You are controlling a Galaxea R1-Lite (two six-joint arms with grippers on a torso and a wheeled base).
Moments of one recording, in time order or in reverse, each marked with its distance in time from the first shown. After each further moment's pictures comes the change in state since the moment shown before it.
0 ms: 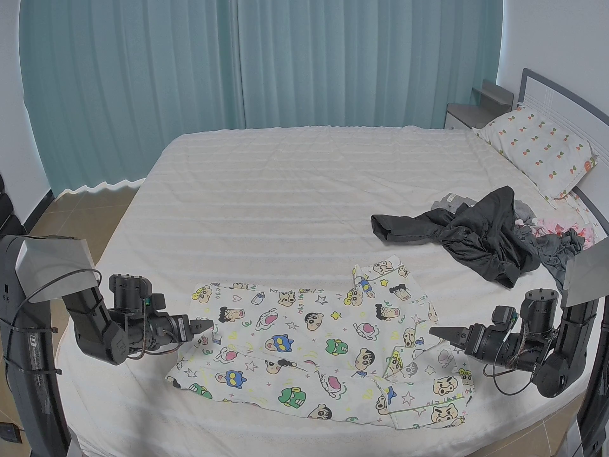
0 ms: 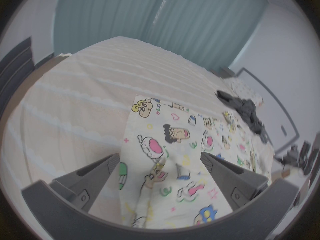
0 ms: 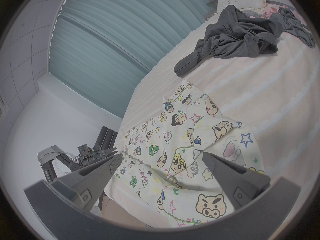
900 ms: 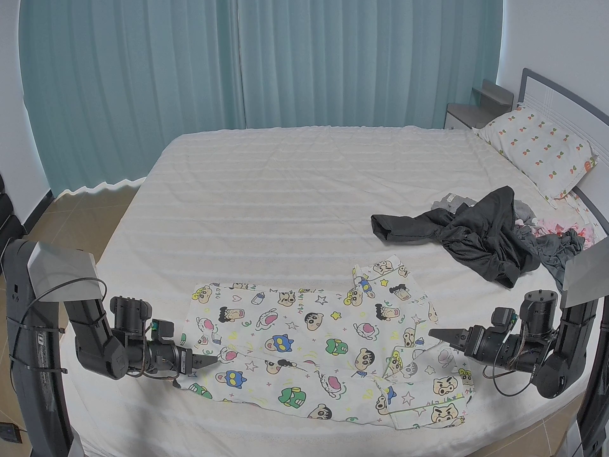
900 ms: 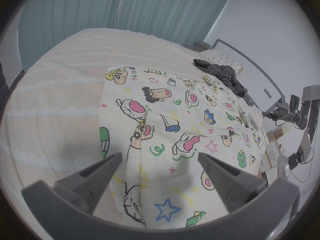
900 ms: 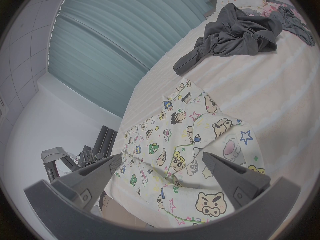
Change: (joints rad) left arm 0.018 0.069 0.079 -0.002 -0.136 0.205; right arm 0.001 0.005 0.004 0.000 0.004 0.001
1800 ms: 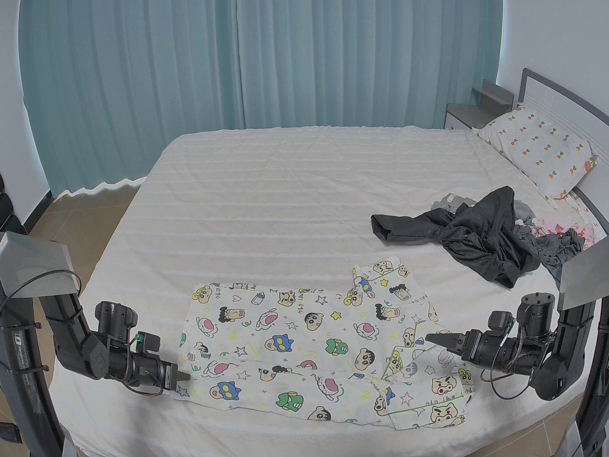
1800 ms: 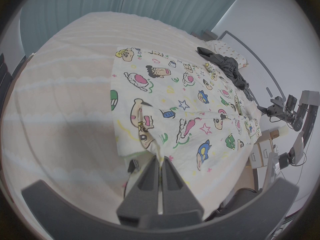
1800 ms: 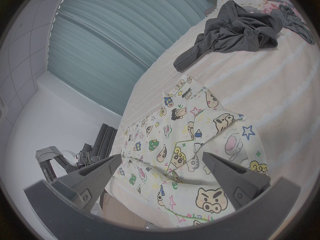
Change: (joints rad) left arm 0.043 -0.177 0.110 0.277 0.004 0.023; right arm 0.018 0.011 0.007 0.000 0.000 -0.001
